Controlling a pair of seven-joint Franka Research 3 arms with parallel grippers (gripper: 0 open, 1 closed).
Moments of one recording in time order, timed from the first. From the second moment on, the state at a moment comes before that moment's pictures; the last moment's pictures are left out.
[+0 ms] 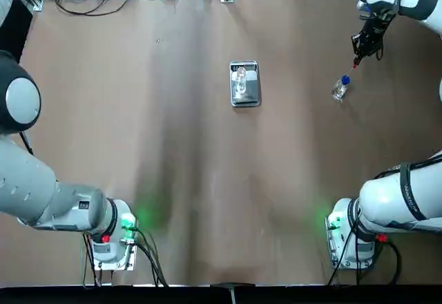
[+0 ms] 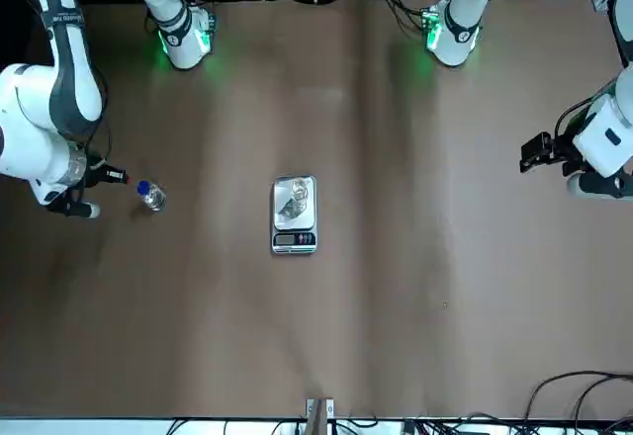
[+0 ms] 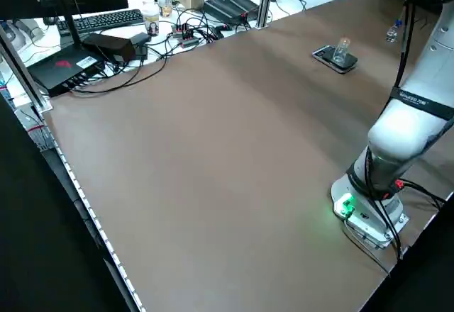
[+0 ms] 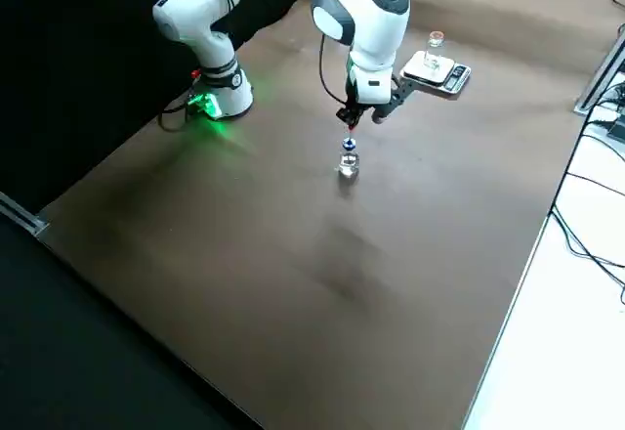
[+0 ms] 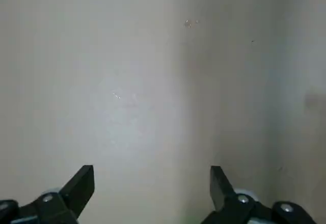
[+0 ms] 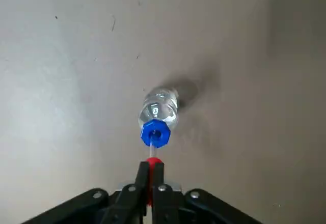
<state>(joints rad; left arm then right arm) -0.05 0.11 -0.01 -1.55 -0.02 1.61 0.02 -0.10 0.13 -0.02 -2.06 0.05 1.95 0.01</state>
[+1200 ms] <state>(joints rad) -0.05 0.11 -0.01 -1.55 -0.02 1.61 0.02 -0.09 0.14 -0.01 -2.10 0.04 2.01 0.01</state>
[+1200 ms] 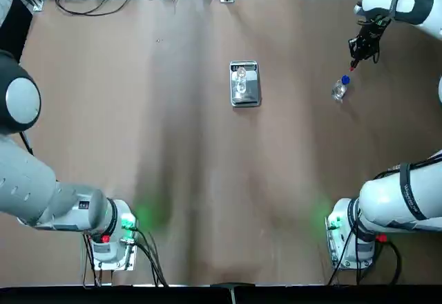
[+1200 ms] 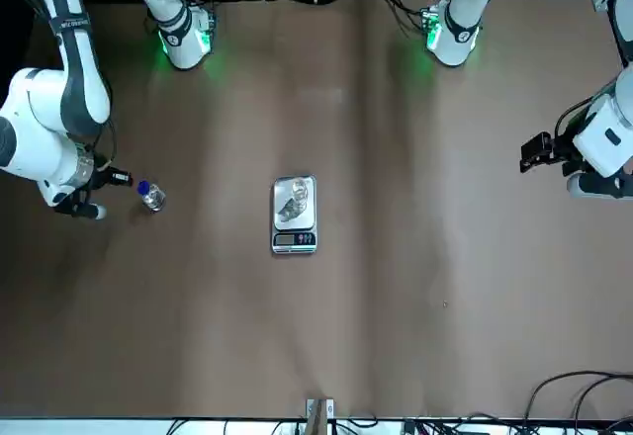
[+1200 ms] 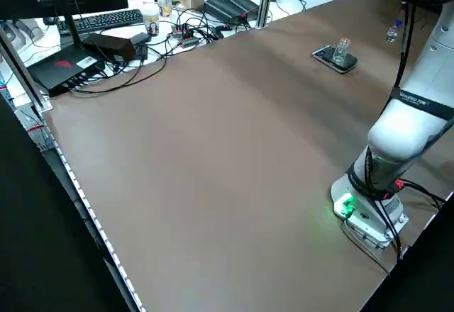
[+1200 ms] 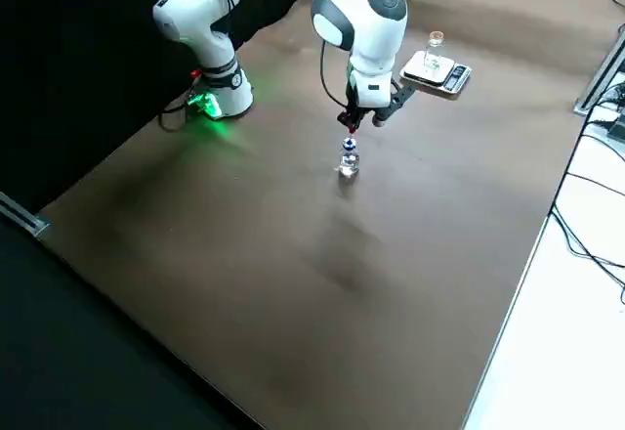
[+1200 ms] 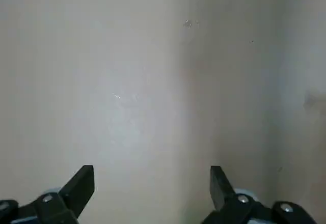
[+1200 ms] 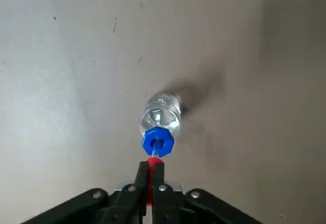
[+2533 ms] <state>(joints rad) -0.05 0.11 -0.01 -1.55 -0.02 1.61 0.02 -0.01 0.12 -0.01 -1.79 0.05 1.73 -0.03</state>
